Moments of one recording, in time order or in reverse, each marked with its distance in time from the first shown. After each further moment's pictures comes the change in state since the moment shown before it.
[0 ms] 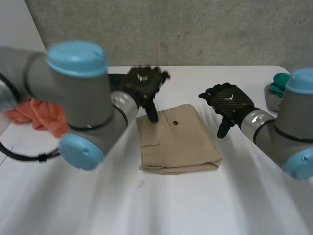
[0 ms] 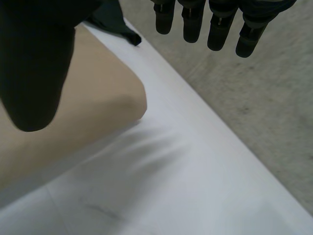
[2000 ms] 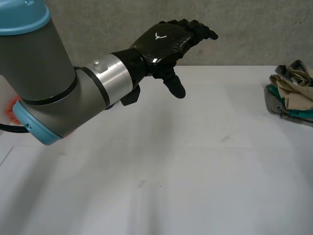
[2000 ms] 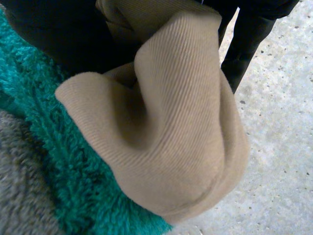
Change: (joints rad) left arm 0.063 0.164 -0.005 0.076 0.497 -0.152; right arm -0.776 0.721 -0.569 -0.754 -0.512 0.536; left_hand 0.003 0.014 0.002 0.002 0.003; right_hand 0.853 0.993 0.982 0.993 0.954
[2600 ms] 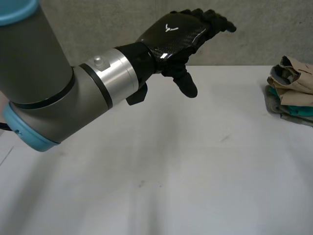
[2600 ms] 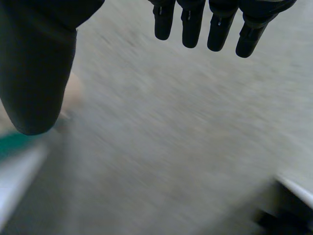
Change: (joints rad) left arm -0.050 0.068 -0.014 0.000 0.001 -0.005; right arm -0.163 -0.580 0.282 0.611 0.327 -0.299; left_hand 0.000 0.000 0.000 0.000 0.000; right_hand -0.803 -0.948 -0.976 -0.992 -0.953
